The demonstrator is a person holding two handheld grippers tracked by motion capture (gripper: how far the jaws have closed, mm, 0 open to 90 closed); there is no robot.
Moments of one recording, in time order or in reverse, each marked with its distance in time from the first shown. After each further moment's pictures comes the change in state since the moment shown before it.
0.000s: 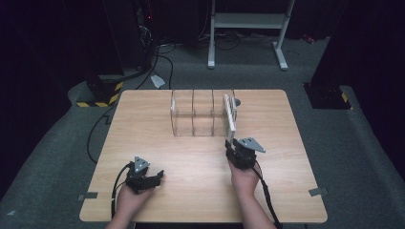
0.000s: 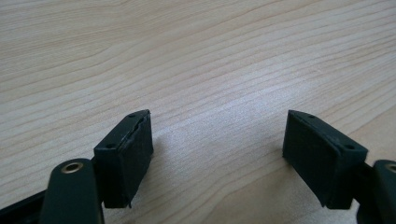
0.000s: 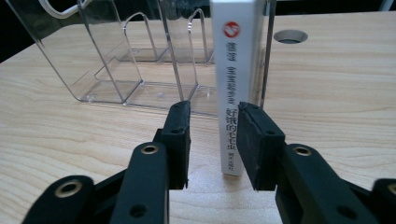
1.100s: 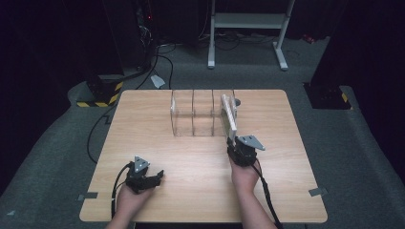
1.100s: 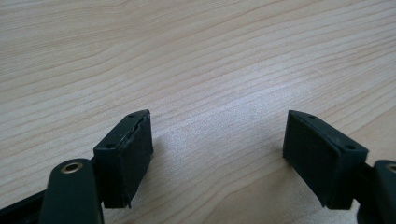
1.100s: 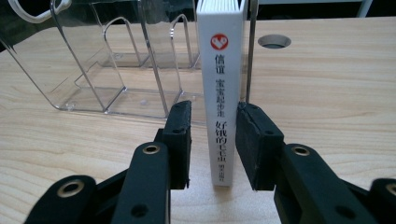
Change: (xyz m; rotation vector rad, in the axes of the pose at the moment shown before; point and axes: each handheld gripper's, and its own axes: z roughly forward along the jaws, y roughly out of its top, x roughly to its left) left arm 0.000 0.000 0.000 -0.002 0.001 -0.002; right arm -0.003 0.004 0.007 -0.008 -0.059 0.003
